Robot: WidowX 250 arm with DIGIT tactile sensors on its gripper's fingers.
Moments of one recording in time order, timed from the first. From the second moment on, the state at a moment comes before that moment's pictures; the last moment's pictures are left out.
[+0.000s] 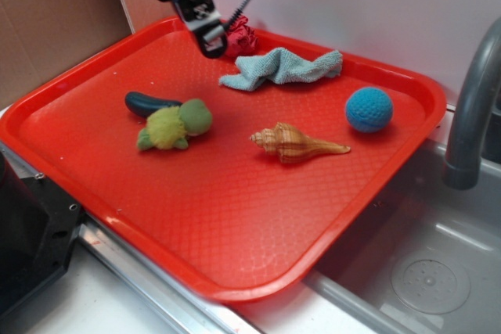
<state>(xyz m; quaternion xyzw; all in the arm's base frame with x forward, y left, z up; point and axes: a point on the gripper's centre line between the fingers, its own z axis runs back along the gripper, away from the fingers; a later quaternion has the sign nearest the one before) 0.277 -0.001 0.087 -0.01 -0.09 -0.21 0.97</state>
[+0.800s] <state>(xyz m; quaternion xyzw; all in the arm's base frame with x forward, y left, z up) 0.297 -0.044 0.020 -0.01 -0.06 -0.27 0.96</state>
